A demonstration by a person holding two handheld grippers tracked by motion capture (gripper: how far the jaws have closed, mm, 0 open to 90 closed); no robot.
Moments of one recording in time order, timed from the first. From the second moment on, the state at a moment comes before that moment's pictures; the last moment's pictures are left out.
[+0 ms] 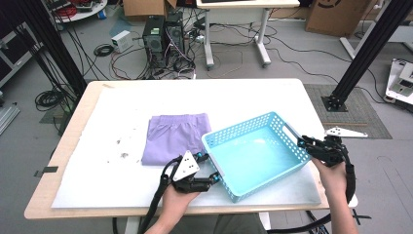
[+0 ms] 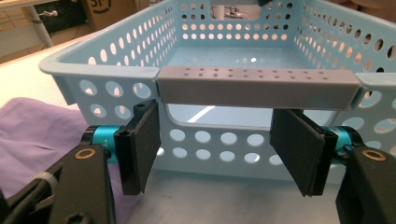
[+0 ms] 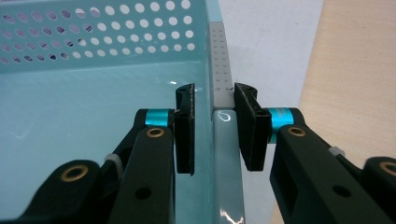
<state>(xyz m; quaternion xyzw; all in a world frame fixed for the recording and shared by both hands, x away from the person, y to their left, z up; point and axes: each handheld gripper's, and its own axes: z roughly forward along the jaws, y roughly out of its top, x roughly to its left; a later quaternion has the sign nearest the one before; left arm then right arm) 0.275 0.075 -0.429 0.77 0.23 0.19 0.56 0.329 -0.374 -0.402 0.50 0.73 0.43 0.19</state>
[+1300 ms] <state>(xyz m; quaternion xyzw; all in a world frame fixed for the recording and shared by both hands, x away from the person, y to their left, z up) 0.330 0.184 -0.426 0.71 0.35 0.25 0.55 0.328 -0.309 -0.402 0.47 0.66 0.52 0.28</state>
